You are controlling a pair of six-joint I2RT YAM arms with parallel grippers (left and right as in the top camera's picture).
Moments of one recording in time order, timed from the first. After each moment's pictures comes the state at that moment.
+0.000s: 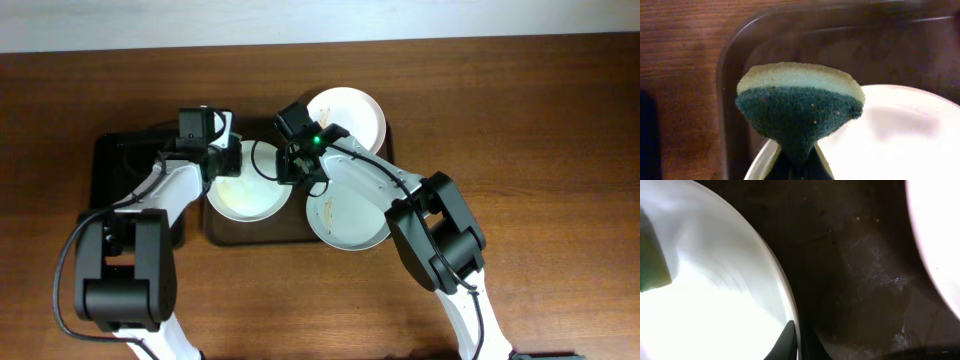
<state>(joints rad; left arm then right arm) -0.06 1.93 1.14 -0.20 0.04 0.04 0.63 2.30 1.76 -0.63 -0.15 0.60</state>
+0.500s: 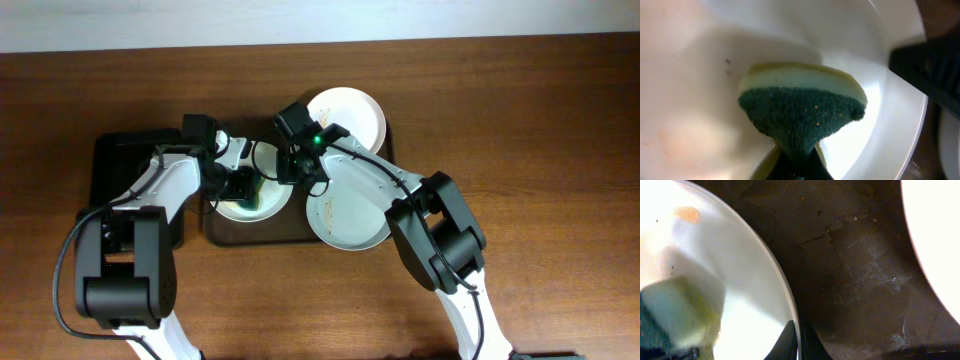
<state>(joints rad) -0.05 1.94 1.20 -0.61 0.35 0.07 0.63 2.30 1.76 -0.63 -0.15 0.60</state>
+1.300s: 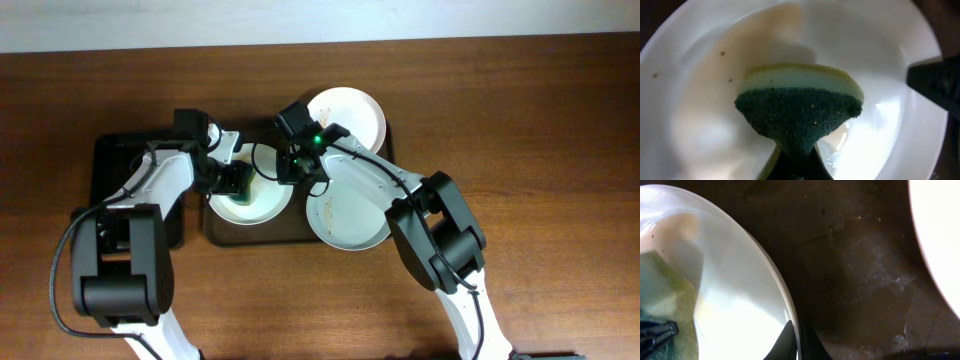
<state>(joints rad) -0.02 1.95 1.24 -0.61 0.34 0.11 0.63 2.31 1.76 -0.63 -0.16 0.60</state>
